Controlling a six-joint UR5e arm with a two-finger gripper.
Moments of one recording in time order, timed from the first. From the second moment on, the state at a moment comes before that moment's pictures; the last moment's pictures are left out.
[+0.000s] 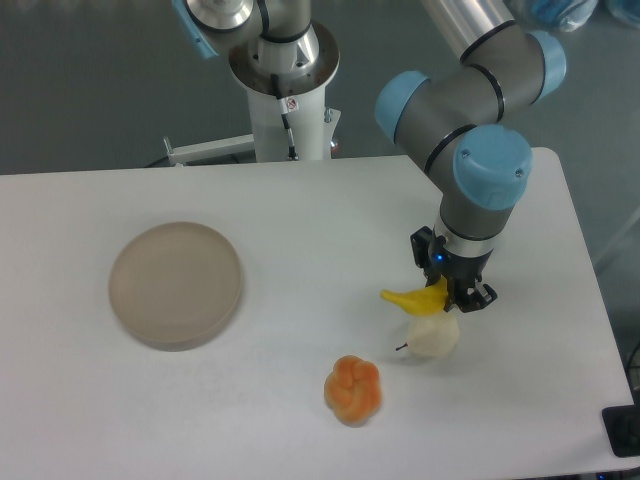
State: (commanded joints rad) arm 2.38 -2.00 -1.45 -1.20 1.55 1.49
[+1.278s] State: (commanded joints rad) arm 1.88 -1.97 -1.69 -1.06 1.48 0.70
